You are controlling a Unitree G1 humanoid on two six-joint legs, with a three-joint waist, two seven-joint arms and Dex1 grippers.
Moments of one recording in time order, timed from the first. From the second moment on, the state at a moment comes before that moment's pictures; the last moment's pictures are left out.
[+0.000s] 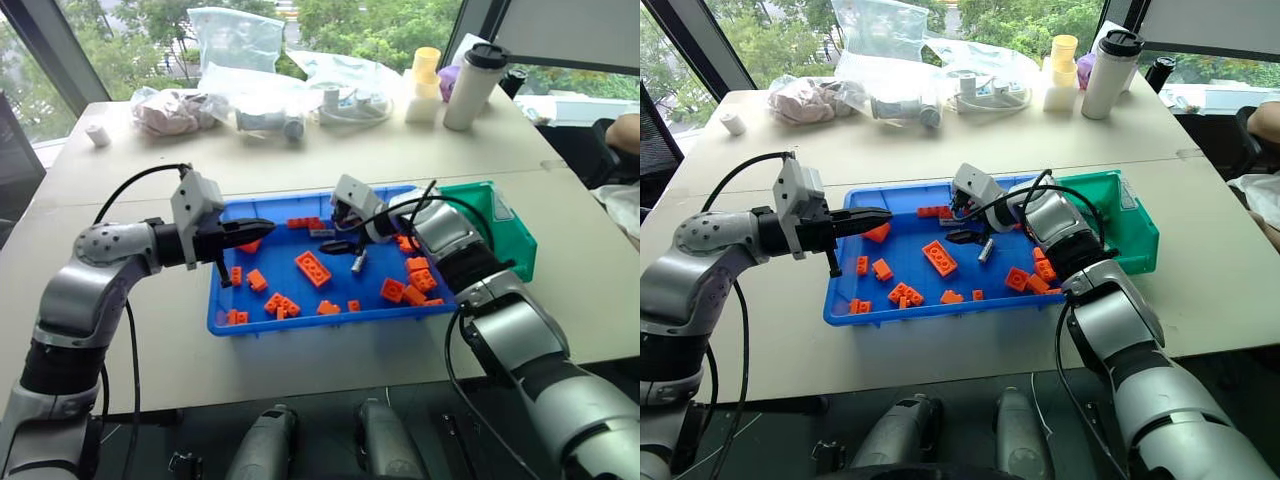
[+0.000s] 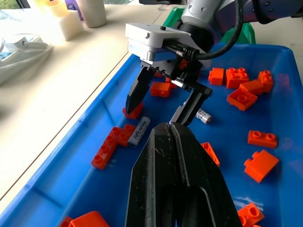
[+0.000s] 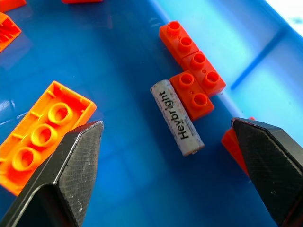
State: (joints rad) left arm -0.43 0.74 0.05 -0.25 -0.49 0.50 -0.96; right arm -1.06 -0.32 0.38 0.71 0.00 0.45 0.99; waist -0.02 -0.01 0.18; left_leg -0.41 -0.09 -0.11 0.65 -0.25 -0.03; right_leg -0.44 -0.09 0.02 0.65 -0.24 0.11
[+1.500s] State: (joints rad) left arm -0.53 0.65 -0.03 -0.13 -0.46 0.44 -1.04; right arm -0.50 -0.90 -0.18 -0.19 0.17 1.11 0.84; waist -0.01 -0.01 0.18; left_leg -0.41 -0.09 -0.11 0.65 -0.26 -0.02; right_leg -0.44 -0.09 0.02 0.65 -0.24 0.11
